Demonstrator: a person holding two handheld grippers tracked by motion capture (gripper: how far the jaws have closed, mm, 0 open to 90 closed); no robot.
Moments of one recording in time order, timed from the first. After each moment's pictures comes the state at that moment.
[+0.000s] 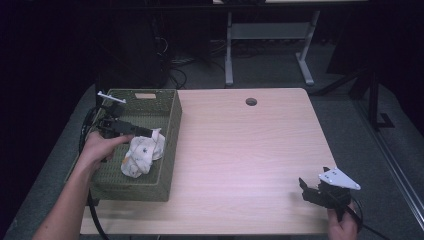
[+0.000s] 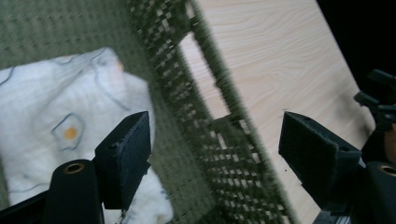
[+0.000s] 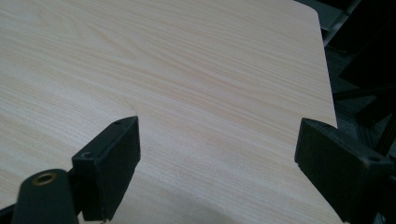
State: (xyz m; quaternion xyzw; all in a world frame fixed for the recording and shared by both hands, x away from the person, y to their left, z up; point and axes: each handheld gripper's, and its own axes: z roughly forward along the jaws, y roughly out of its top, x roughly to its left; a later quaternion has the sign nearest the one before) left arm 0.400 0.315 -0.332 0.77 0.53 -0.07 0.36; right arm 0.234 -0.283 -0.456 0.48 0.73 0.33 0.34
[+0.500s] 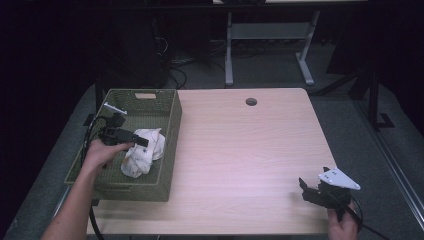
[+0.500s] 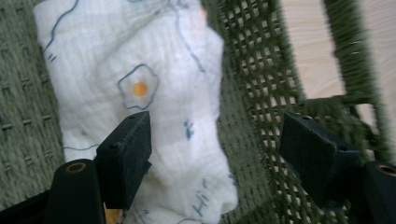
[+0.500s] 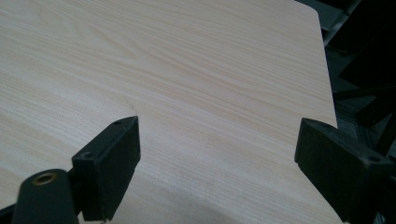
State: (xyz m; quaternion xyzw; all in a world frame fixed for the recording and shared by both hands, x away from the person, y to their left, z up) left arm 0.413 0.330 -0.379 0.76 0.59 -0.07 0.28; right arm 0.234 -0.283 -0.456 0.48 0.73 0.33 0.34
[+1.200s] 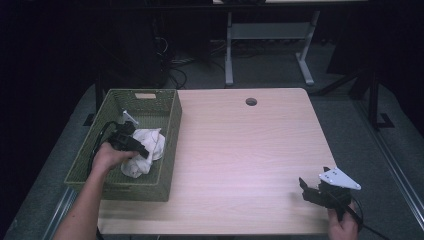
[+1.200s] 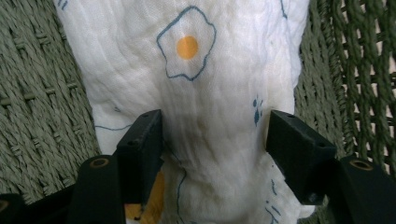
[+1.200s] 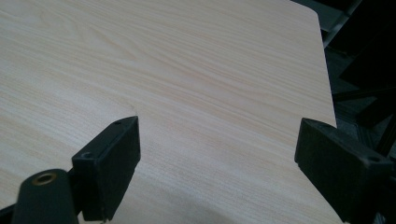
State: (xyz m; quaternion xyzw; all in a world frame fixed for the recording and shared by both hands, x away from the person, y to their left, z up) left arm 0.423 0.313 -0.413 0.80 0.58 -0.04 0.13; right arm 0.233 -0.283 -0.455 0.48 0.73 0.33 0.34
